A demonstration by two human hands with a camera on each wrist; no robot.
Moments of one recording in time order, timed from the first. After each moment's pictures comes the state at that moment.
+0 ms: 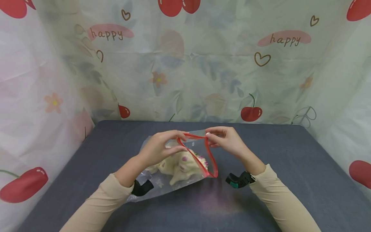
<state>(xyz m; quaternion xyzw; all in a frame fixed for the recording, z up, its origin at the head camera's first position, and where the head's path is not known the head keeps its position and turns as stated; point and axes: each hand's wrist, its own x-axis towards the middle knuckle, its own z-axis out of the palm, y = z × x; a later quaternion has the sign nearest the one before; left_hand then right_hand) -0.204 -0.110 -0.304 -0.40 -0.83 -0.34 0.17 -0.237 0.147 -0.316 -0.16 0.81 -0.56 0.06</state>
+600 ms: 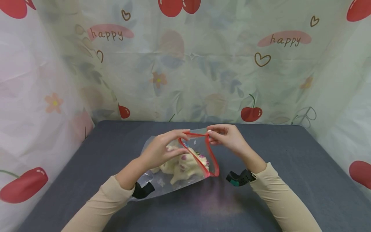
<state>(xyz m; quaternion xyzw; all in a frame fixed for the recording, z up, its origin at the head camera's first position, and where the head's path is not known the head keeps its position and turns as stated) -0.199 -0.107 -0.304 -0.41 -0.82 -0.35 0.17 -0.242 0.149 -0.312 -0.14 0.79 -0.60 0.07</state>
